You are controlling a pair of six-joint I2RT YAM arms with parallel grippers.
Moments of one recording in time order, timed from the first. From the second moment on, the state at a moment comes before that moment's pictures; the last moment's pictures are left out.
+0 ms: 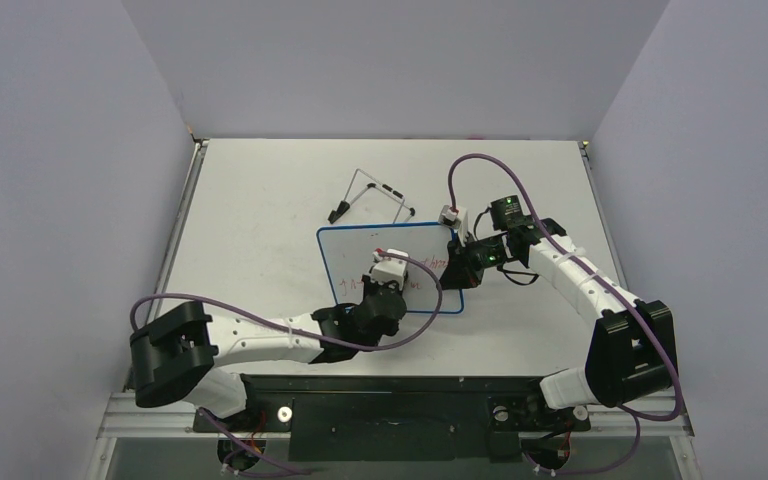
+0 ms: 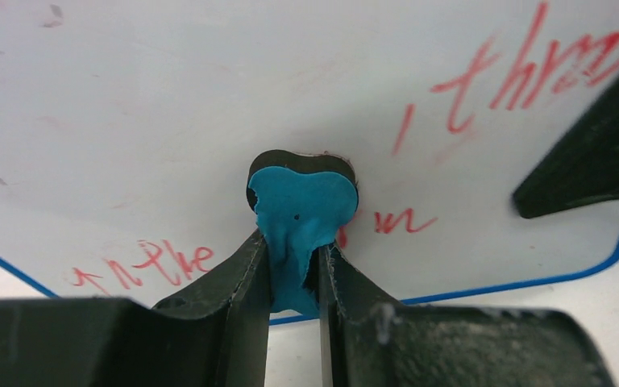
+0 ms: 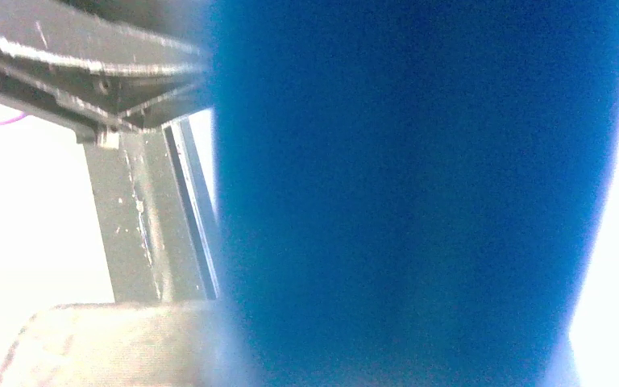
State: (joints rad) left arm -1.23 1.46 0.76 0.21 -0.81 -0.44; right arm 0.30 1.41 1.01 -0.73 -0.92 -0.49
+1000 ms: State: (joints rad) left arm -1.16 1.43 0.87 0.19 -0.69 -0.36; right arm 0.30 1.41 1.01 -0.73 -0.92 -0.48
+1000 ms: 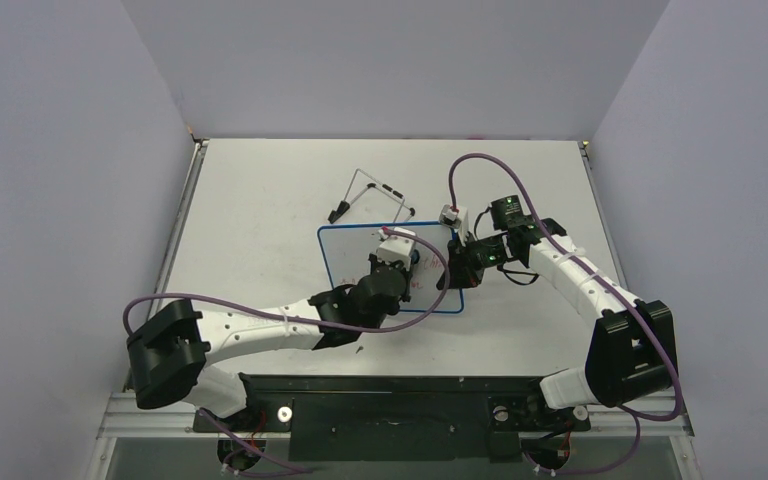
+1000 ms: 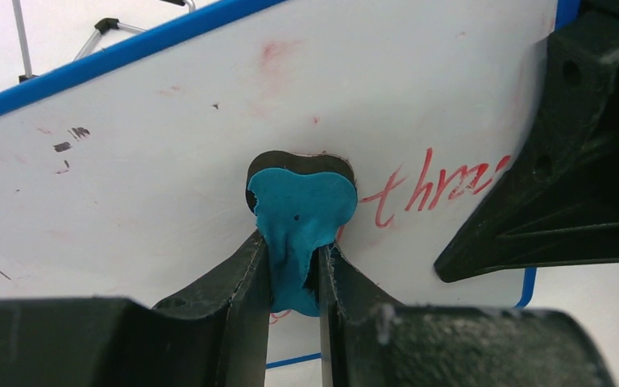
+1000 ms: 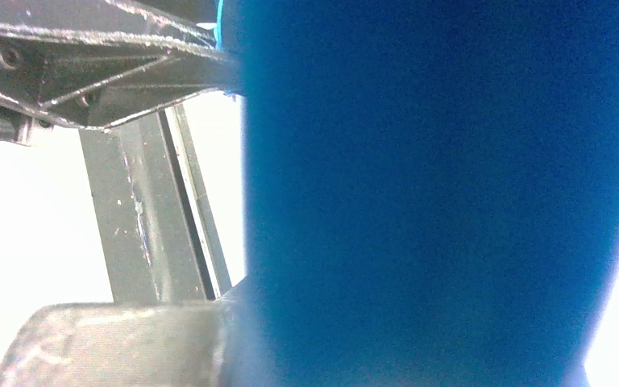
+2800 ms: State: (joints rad) left arm -1.20 1.57 1.11 -0.11 -0.70 -0.36; right arm 0.30 1.41 1.01 -0.70 -0.91 -0.48
